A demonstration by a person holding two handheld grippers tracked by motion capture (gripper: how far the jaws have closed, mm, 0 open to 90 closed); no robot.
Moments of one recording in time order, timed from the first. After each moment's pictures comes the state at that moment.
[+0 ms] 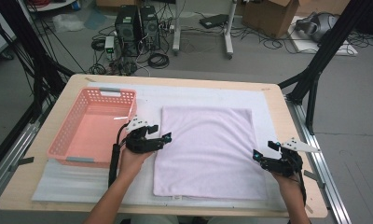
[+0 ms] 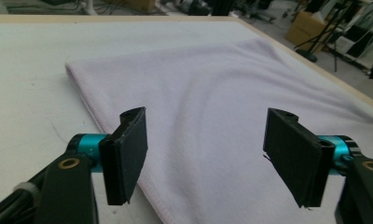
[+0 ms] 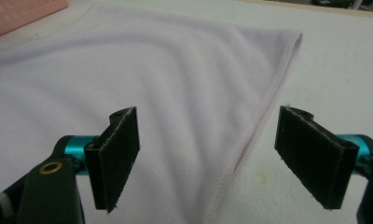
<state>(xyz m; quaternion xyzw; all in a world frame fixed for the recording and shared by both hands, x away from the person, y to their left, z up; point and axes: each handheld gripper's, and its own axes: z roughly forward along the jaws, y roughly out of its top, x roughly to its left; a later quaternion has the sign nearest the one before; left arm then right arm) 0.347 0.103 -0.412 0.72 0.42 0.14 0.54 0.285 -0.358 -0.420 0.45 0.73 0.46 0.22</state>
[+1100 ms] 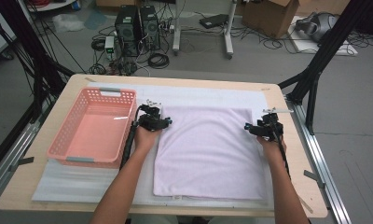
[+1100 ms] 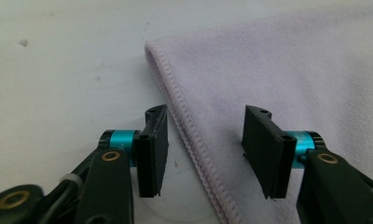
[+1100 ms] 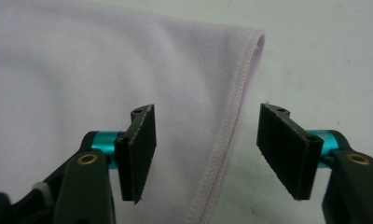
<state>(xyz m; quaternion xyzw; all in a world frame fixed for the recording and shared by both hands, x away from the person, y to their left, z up) 0.440 0.078 -0.449 0.74 0.51 0.20 0.39 0.416 -0.347 -0.436 0.54 0.74 0.35 0.21</state>
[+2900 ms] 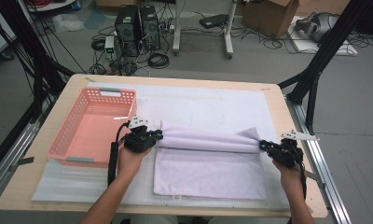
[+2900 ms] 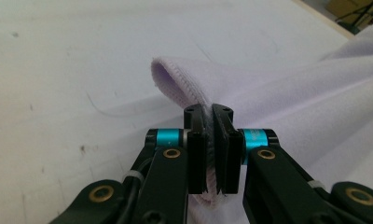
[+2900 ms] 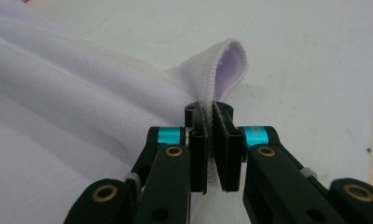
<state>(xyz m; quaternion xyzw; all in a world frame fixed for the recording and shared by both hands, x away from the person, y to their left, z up) 0.331 0.109 -0.419 0.74 0.46 0.15 0.47 0.304 -0.370 -0.420 0.49 0.74 0.43 0.18</state>
